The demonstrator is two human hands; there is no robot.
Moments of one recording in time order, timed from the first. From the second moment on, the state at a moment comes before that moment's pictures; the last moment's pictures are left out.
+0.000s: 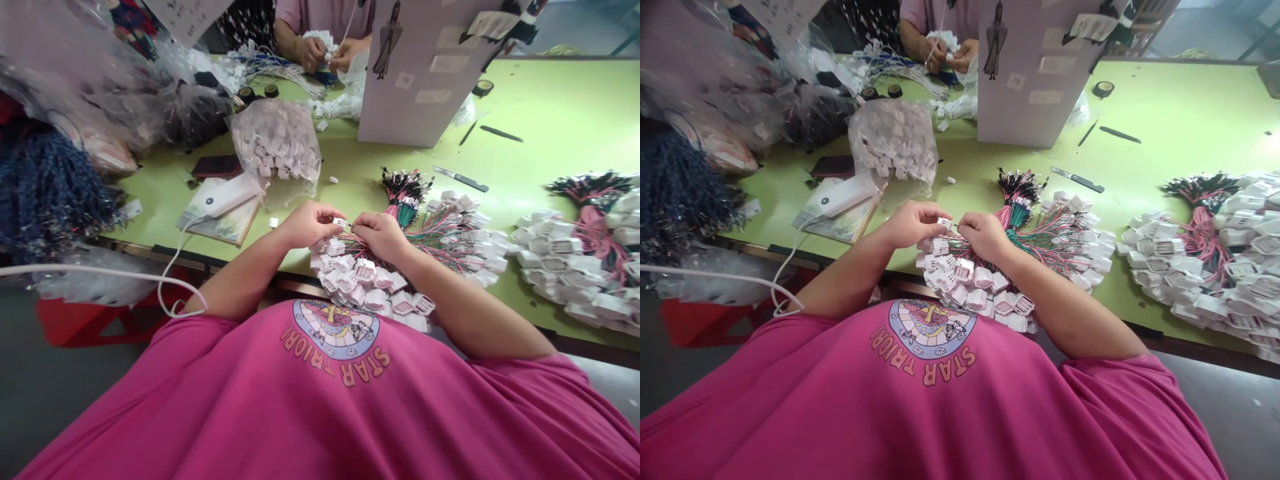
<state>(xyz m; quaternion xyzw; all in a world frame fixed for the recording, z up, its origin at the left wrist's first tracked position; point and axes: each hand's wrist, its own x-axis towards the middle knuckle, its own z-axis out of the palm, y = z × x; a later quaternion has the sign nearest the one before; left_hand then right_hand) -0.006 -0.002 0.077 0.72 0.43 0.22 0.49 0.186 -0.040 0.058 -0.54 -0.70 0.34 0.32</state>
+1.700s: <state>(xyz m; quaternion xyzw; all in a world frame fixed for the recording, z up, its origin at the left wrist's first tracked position) -0.024 -0.076 0.072 0.88 0.32 0.28 0.20 0.173 0.000 0.059 -0.47 -0.83 0.31 0.03</state>
